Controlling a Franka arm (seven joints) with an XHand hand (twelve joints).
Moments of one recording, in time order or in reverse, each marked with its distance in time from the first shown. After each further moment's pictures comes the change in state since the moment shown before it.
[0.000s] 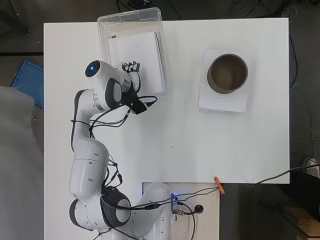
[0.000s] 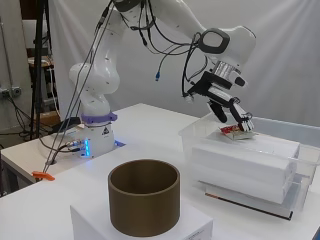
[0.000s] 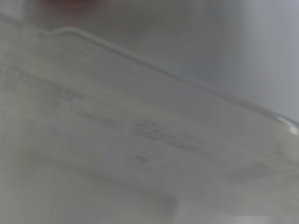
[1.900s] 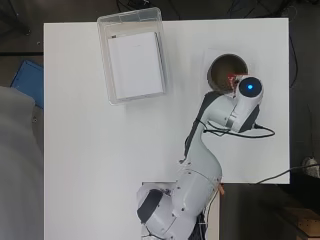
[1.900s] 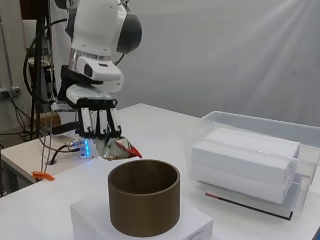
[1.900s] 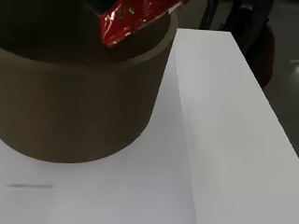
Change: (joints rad) arm 0.429 0.545 -1.215 0.032 -0.347 0.162 -0.109
